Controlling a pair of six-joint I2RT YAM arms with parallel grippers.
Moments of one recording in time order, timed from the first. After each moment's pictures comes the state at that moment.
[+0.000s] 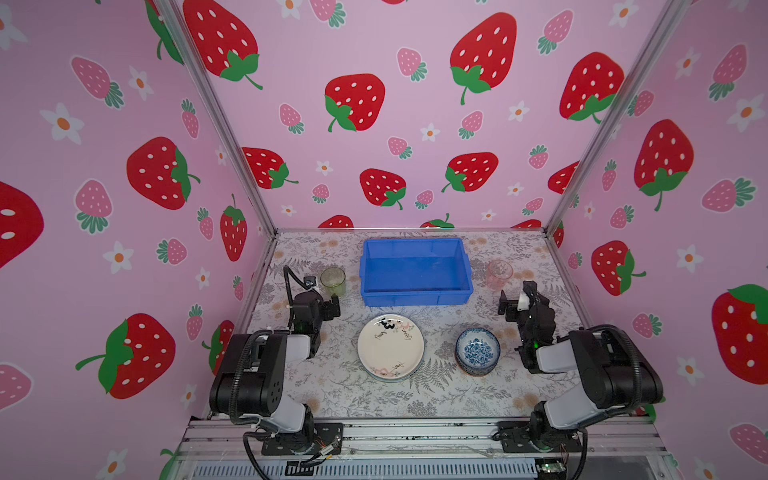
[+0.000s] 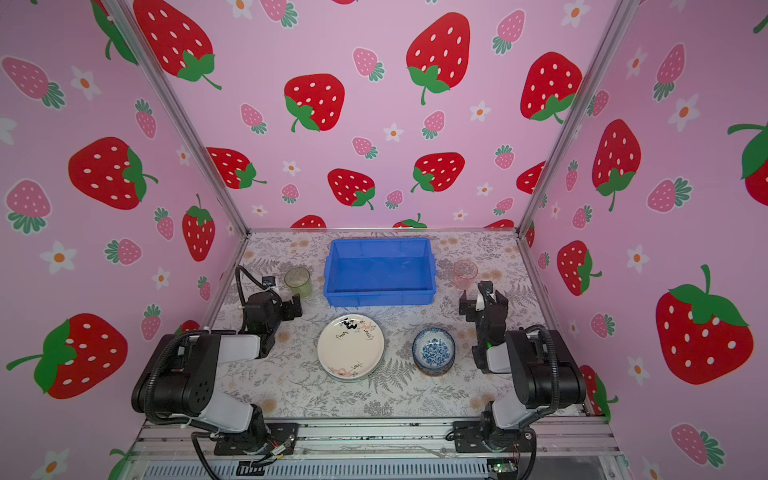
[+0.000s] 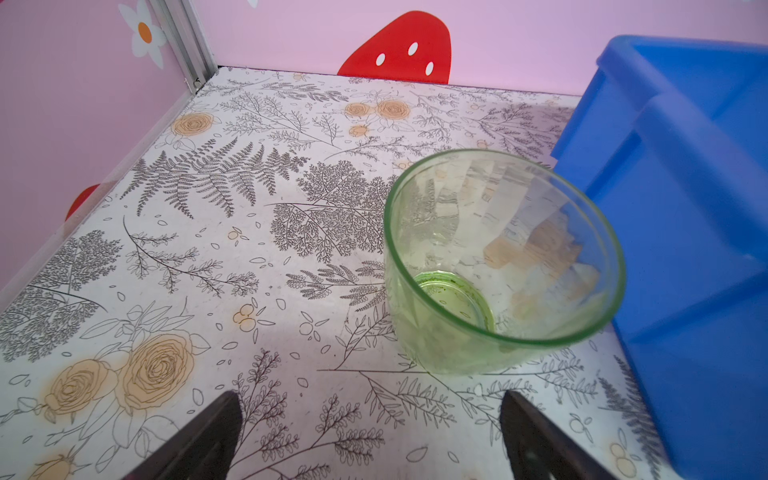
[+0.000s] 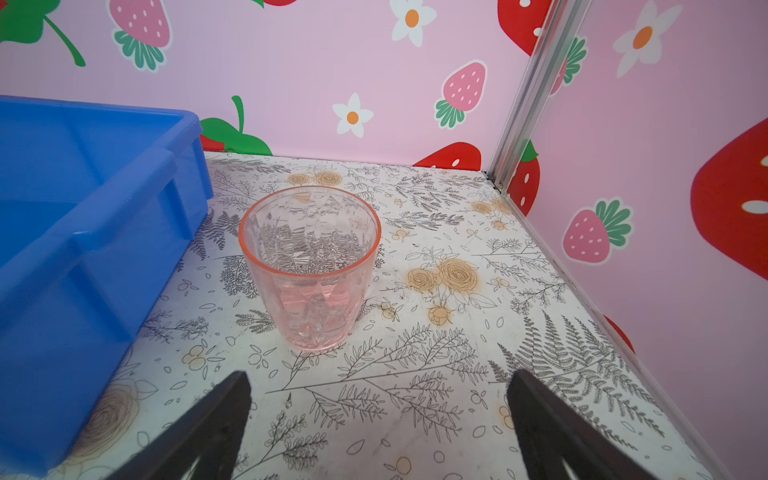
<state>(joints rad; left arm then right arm) -0.01 1.54 0.43 0.63 -0.09 -0.05 0.13 1.57 0.26 1.12 0.14 -0.10</state>
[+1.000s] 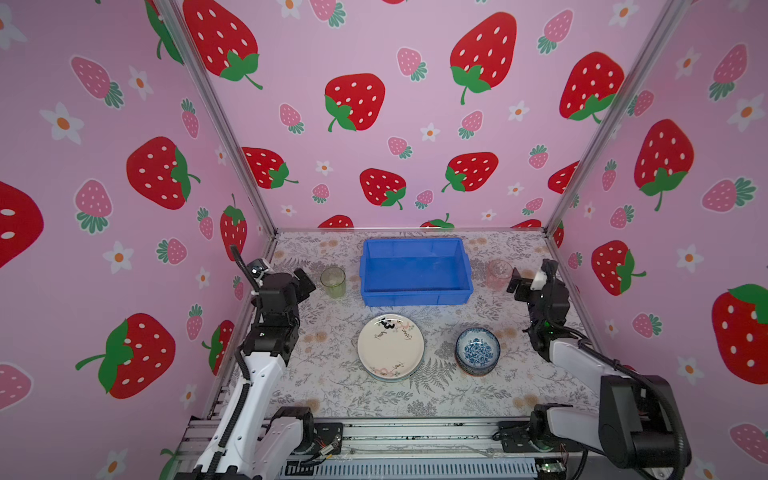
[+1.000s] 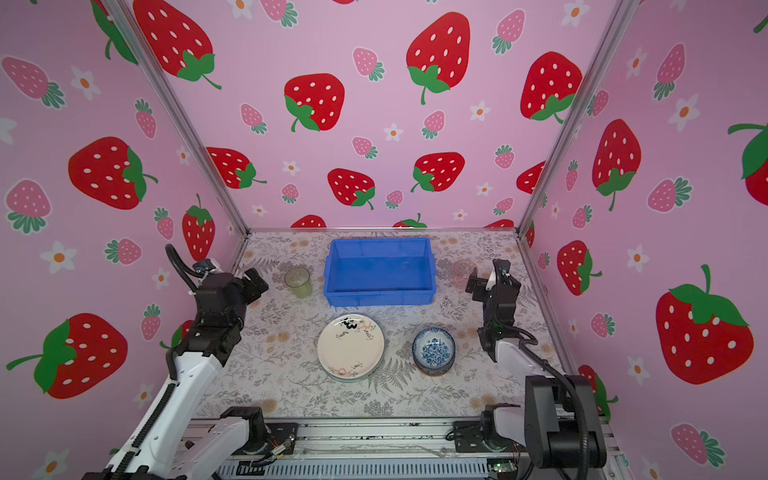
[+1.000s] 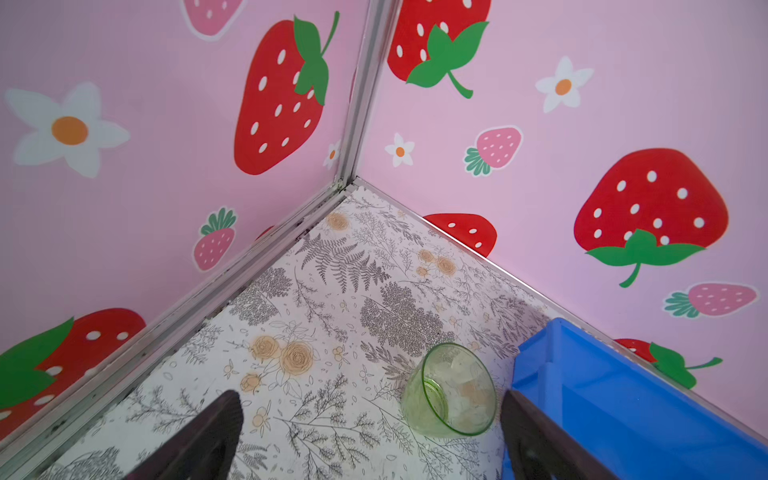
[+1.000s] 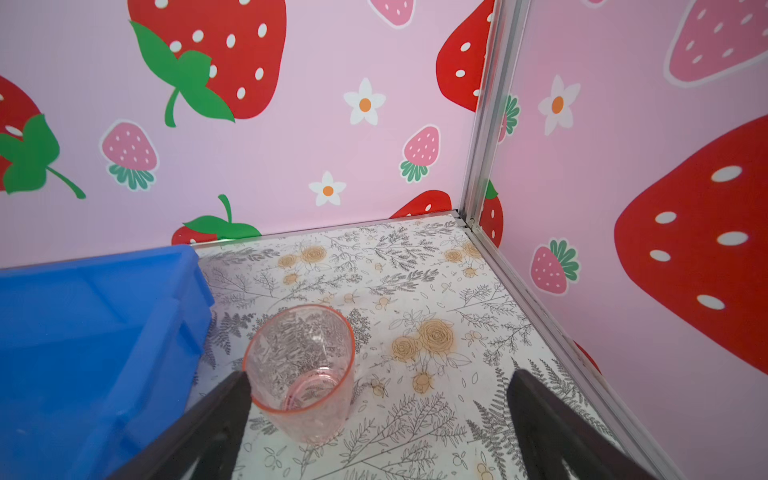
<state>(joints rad) 0.01 0.92 0.85 -0.35 -0.36 -0.50 0.12 1.20 0.54 0.51 0.20 0.08</state>
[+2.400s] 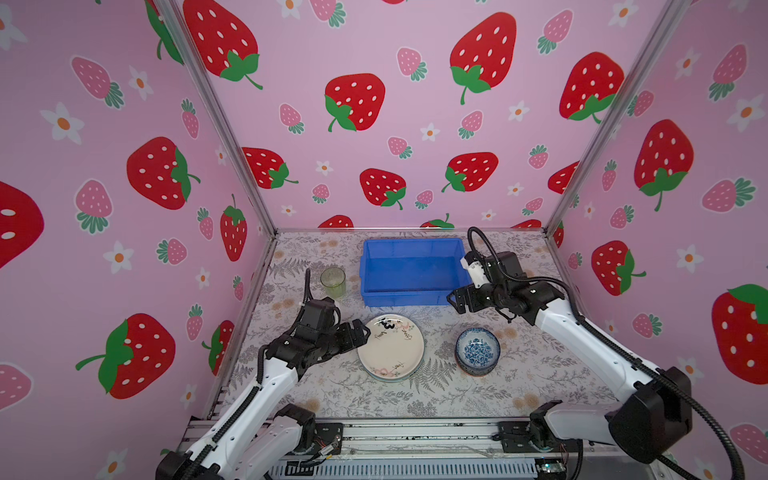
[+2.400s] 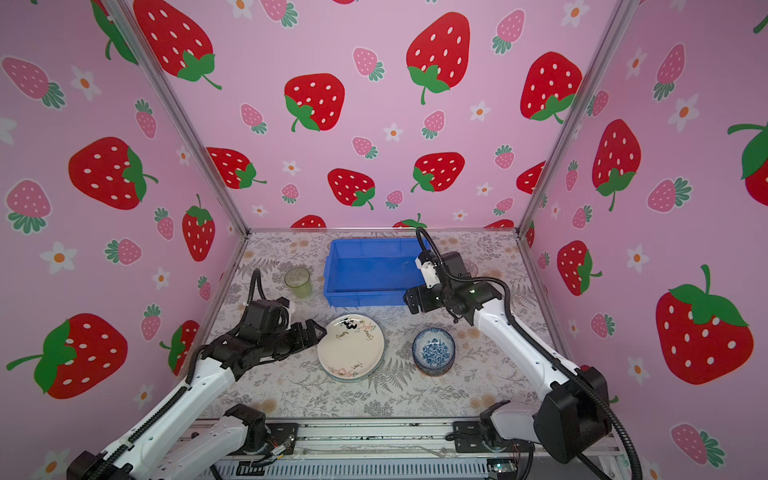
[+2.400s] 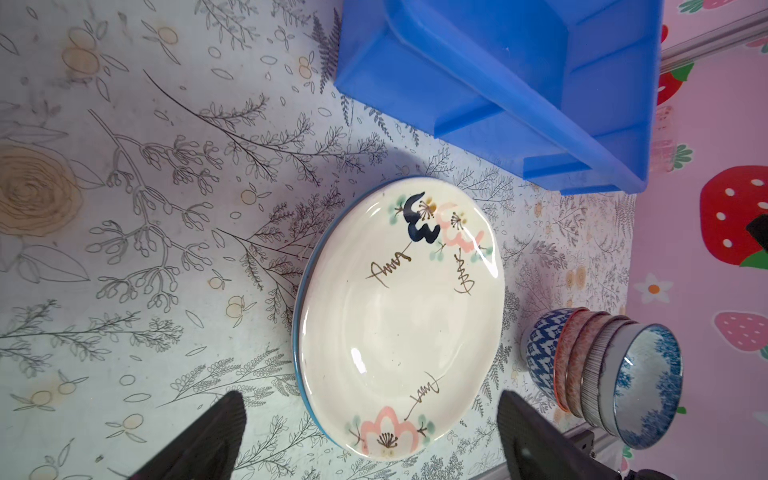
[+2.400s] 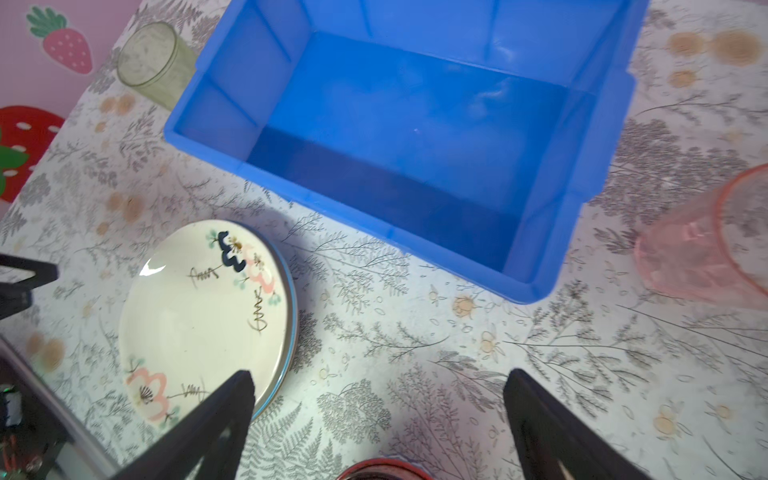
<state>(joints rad) -0.34 0.91 0.63 -0.63 0.26 -0.70 0.60 1.32 1.10 -0.62 -0.19 0.11</state>
